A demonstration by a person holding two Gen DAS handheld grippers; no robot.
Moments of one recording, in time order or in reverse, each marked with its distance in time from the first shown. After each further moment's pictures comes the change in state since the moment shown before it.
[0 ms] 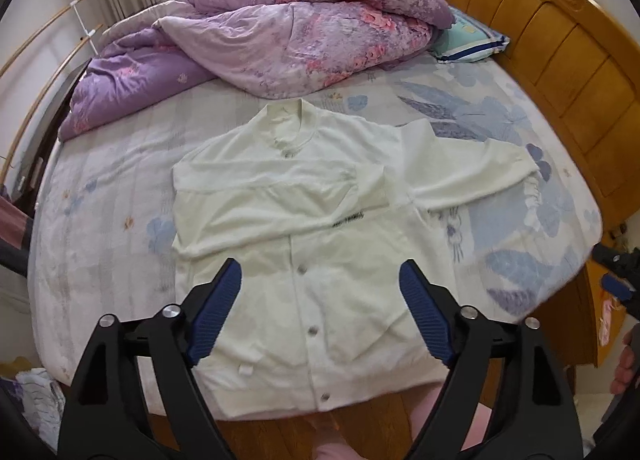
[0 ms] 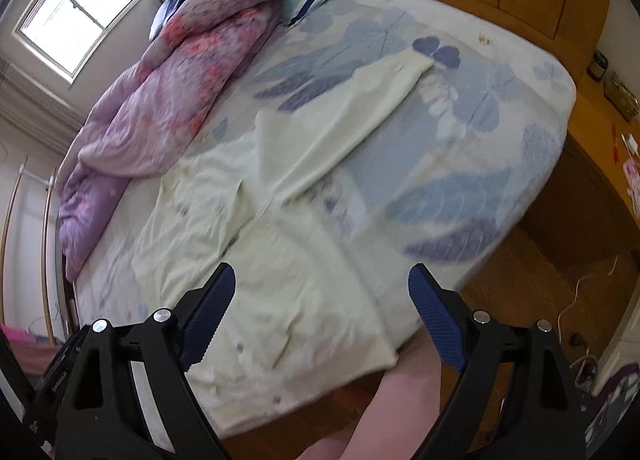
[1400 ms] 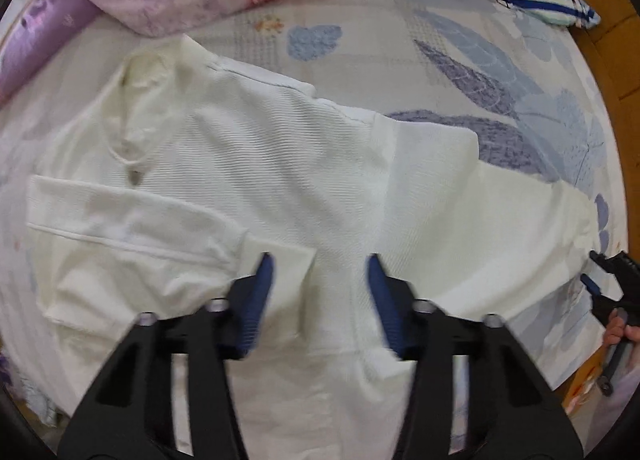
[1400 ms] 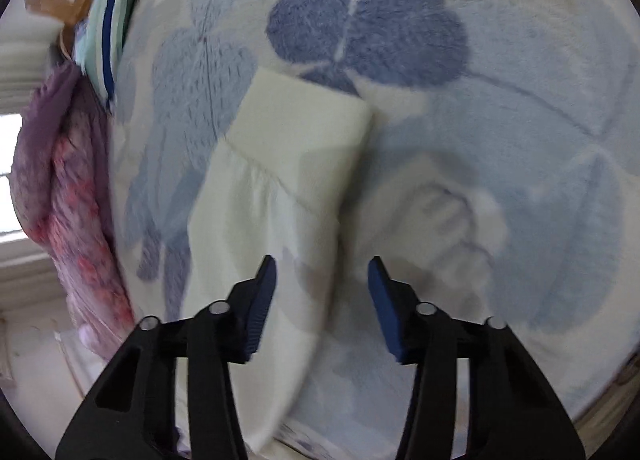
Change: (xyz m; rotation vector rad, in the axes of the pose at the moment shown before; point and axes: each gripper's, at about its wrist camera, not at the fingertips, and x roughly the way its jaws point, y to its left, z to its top) left arm 0.346 -0.110 0.170 -0.150 0.345 -0.053; right arm 0.324 -0.253 0.262 0.564 0.196 0.106
